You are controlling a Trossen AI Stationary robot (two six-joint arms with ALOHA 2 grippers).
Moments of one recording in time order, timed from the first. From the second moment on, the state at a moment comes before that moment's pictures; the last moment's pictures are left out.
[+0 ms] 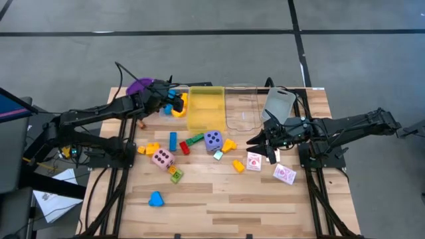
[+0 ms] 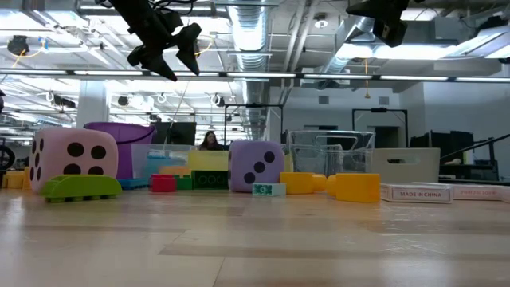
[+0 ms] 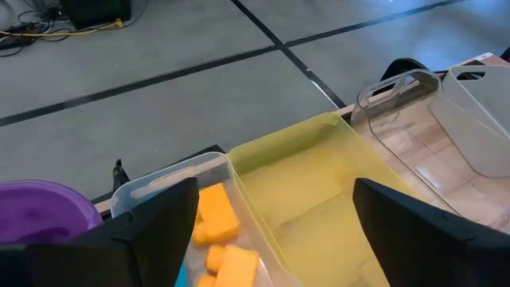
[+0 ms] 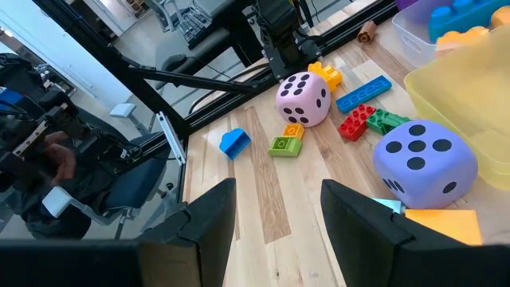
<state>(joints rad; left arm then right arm) 0.39 1.13 0.97 -0.44 -0.57 -0.43 0.16 0.94 0.78 -0.20 0.05 0.59</state>
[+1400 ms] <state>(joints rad) -0.17 1.46 0.97 -0.10 -0.08 -0.22 0.15 0.94 0.78 -0.20 0.08 0.60</state>
